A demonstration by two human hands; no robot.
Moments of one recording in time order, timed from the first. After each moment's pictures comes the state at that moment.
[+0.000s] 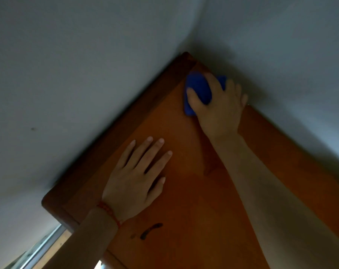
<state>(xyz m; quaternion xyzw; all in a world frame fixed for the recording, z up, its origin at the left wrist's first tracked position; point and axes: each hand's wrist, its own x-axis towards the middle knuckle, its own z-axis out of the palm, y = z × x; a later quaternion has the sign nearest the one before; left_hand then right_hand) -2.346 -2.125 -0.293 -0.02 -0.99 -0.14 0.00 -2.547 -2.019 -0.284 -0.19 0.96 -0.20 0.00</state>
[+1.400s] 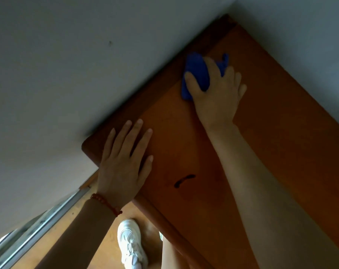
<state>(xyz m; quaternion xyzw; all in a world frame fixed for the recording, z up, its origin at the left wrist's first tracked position) -2.245 -2.145 -0.300 0.13 -0.98 -0.15 0.06 -2.451 -2.056 -0.283 -0.19 0.96 -0.19 0.01</state>
